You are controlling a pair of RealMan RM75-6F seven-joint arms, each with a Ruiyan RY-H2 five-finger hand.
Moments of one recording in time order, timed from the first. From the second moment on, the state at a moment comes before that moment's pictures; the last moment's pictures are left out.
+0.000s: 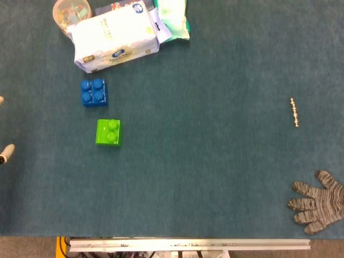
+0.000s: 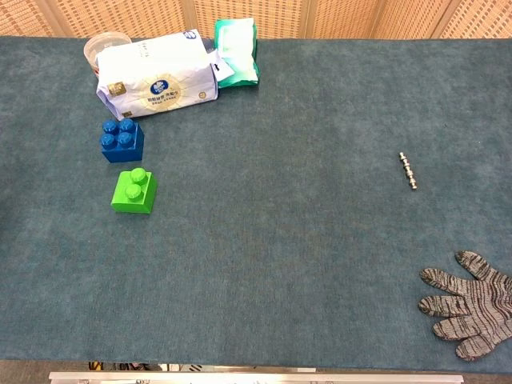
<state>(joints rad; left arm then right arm) -0.10 -1.13 -0.02 -1.62 1.50 1.47 0.13 0.08 -1.12 0.07 -1.59 -1.49 1.49 -0.07</state>
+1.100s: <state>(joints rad) -0.31 -1.08 0.00 -1.60 1.64 1.21 -0.12 0.11 -1.06 0.11 -1.64 -1.50 1.50 -0.08</state>
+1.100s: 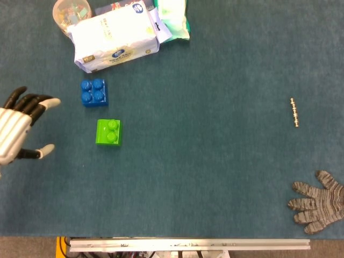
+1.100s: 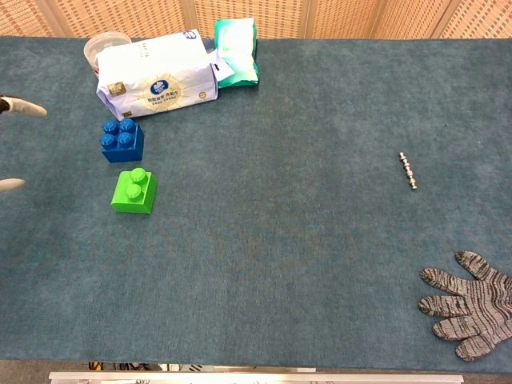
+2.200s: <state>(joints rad) -0.60 -1.25 -0.11 -1.38 1.27 0.75 -0.18 0.08 -1.06 0.10 -1.62 -1.48 1.51 -0.06</state>
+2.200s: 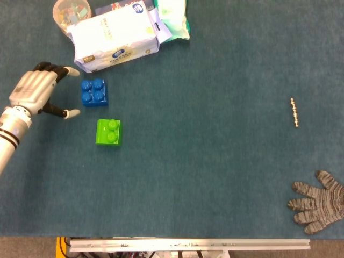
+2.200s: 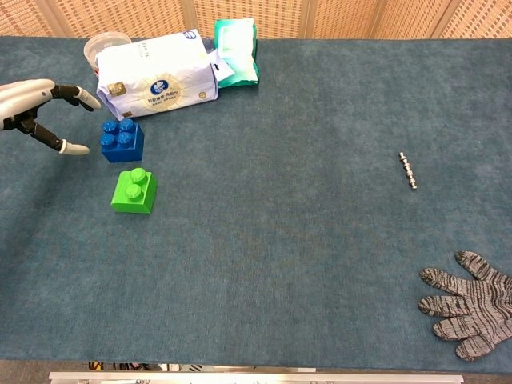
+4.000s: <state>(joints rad) -0.66 -1.25 -0.07 -1.46 1.31 0.75 -0.15 0.07 -1.07 0.10 -1.60 -1.46 1.50 -0.04</state>
